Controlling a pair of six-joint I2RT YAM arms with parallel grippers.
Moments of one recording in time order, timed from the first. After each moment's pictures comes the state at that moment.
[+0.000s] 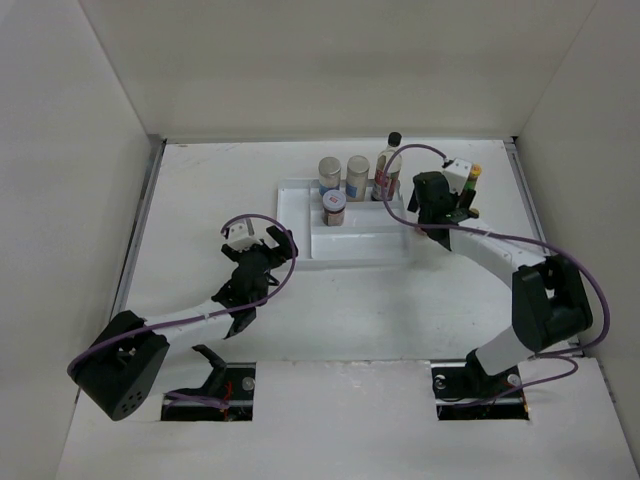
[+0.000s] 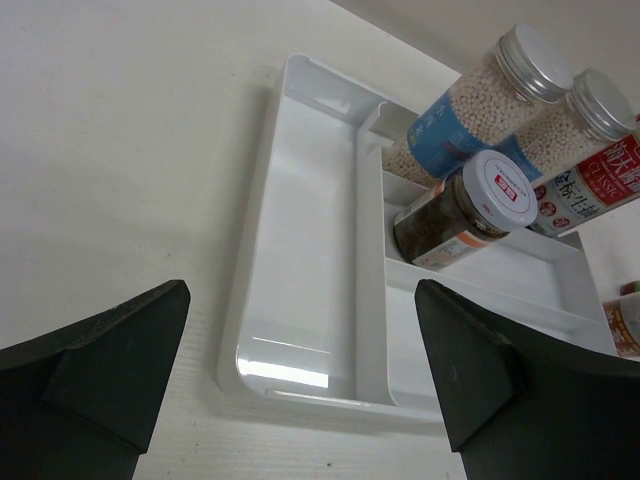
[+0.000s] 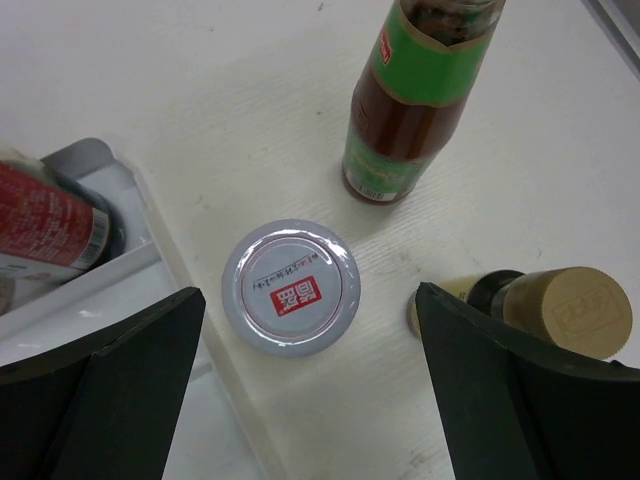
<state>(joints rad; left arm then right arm) -0.65 1.17 0.28 0.71 -0.64 -0.61 0.37 1.53 1.00 -0.13 0.72 0.48</state>
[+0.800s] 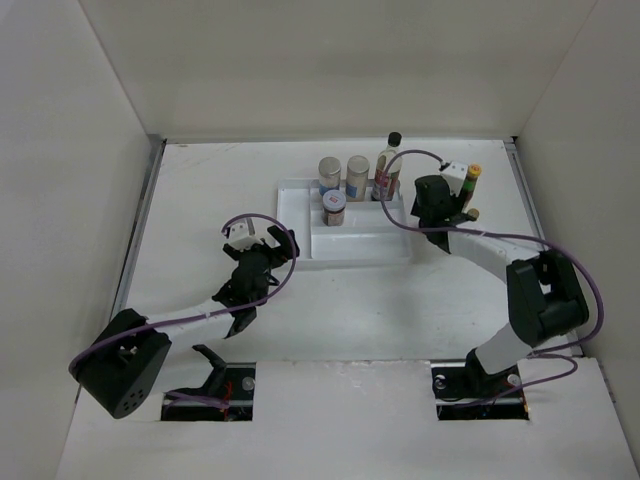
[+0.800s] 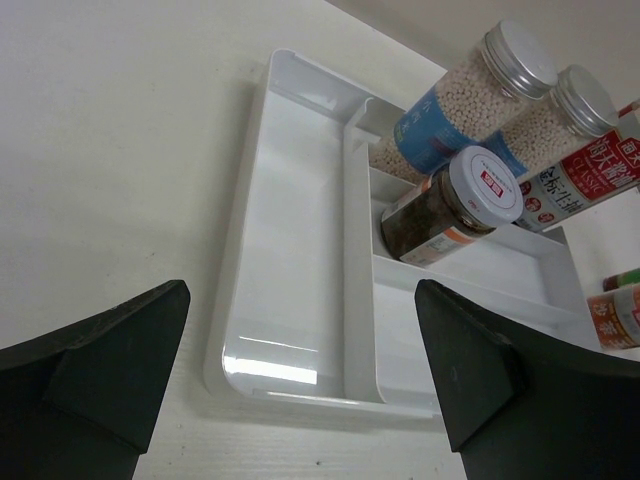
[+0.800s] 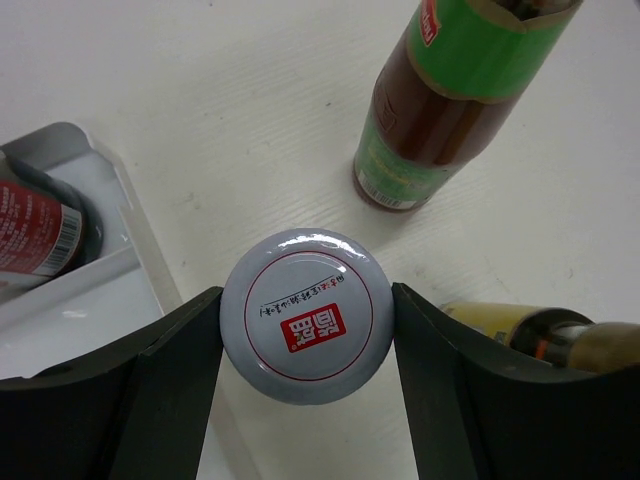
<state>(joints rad) -0.65 1.19 0.28 0.74 -0.60 -0.62 0.34 1.61 0.96 0.01 0.66 0.42</state>
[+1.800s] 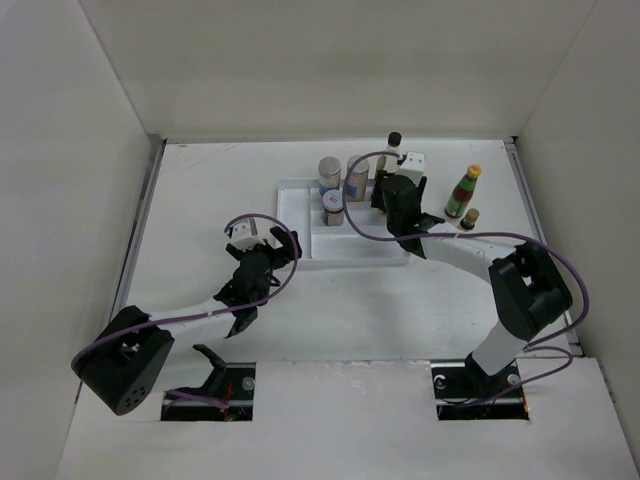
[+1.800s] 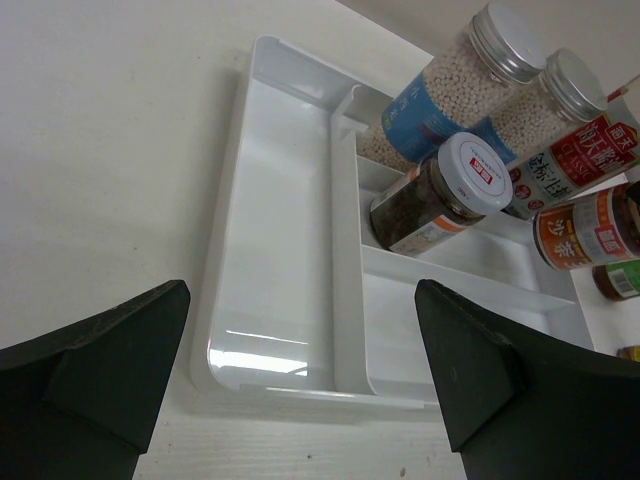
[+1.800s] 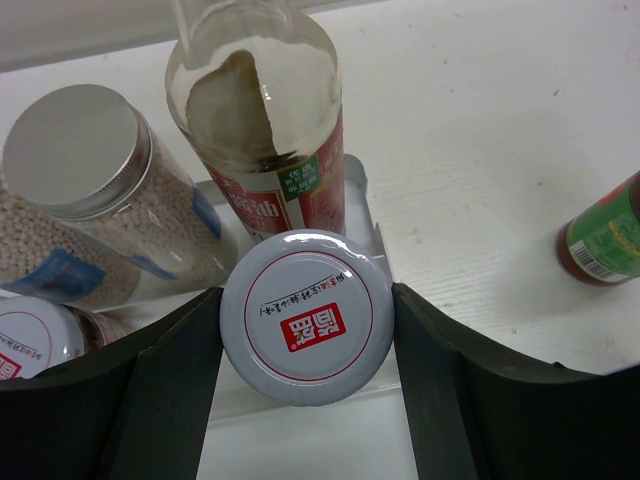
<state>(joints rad) -0.66 1.21 0.28 0.75 -0.58 -0.63 0.56 1.65 1.02 0.25 0.66 0.33</state>
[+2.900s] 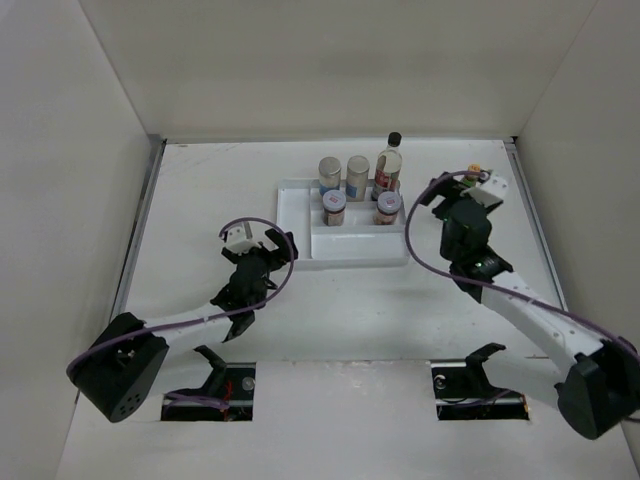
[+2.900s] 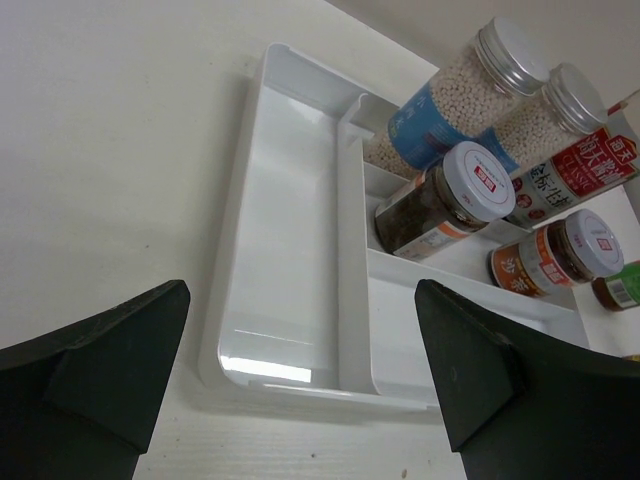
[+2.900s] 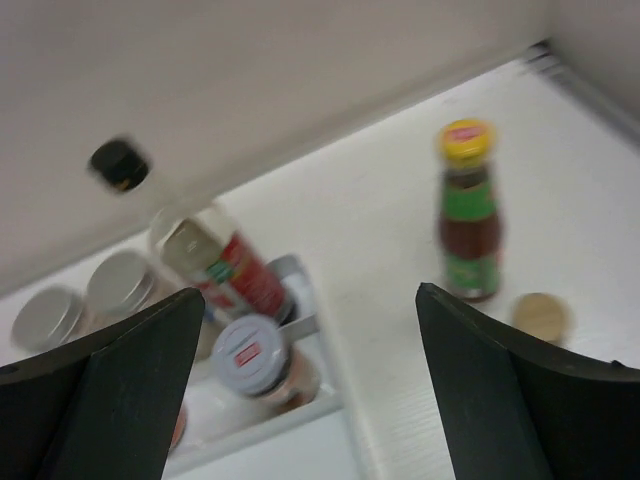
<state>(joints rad) -0.65 1.18 0.26 0.76 -0.60 -0.64 0.49 1.13 0.74 0.31 0.71 0.38</state>
